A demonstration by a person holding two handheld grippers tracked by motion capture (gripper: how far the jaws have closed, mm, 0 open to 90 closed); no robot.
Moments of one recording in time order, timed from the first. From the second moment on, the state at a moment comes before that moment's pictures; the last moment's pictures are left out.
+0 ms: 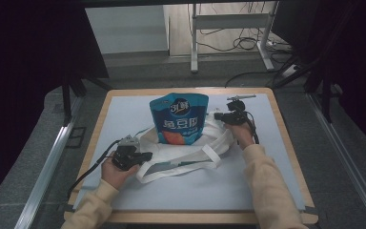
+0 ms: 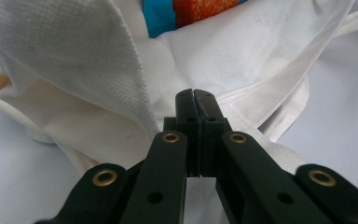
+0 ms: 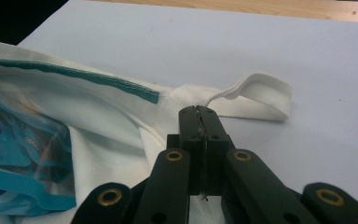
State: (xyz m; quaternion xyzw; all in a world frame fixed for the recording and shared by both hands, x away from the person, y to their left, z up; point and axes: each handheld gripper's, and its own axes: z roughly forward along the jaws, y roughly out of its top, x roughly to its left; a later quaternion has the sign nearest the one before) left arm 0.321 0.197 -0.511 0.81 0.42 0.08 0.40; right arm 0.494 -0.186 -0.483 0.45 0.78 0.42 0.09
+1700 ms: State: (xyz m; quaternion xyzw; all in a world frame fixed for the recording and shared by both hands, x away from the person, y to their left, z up) left arm 0.272 0.262 -0.465 0.74 0.43 0.18 0.50; right arm 0.355 -0.239 -0.432 0.34 0.78 0.49 0.18
